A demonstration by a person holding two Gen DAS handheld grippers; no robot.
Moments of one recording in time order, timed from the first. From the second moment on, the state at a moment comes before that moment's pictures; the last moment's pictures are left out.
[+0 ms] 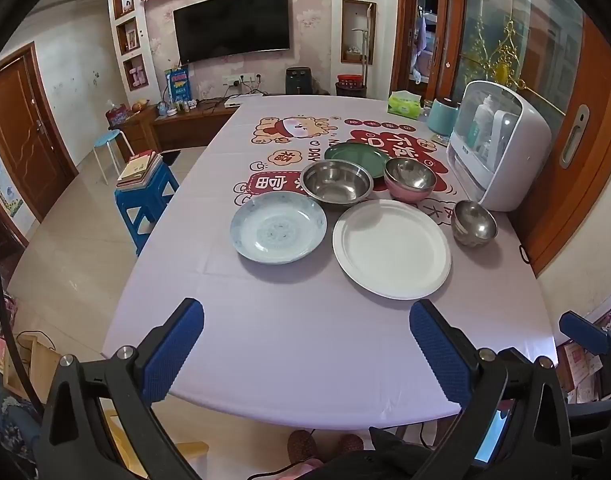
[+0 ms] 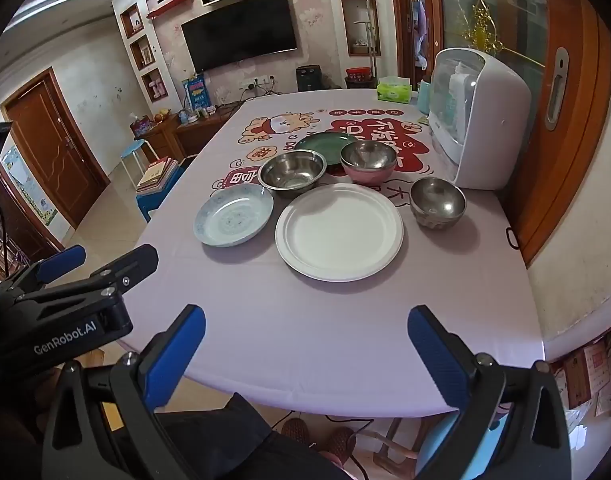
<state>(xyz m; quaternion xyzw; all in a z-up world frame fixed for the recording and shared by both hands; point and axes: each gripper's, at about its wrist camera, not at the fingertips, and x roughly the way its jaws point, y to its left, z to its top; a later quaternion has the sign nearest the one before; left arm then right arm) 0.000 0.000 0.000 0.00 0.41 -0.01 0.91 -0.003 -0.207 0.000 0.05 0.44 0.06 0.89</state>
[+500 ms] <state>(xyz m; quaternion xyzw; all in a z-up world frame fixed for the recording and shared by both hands) 0.001 -0.001 0.000 0.00 0.41 -0.01 0.91 -0.001 -0.206 0.002 0.05 0.44 0.06 0.89</state>
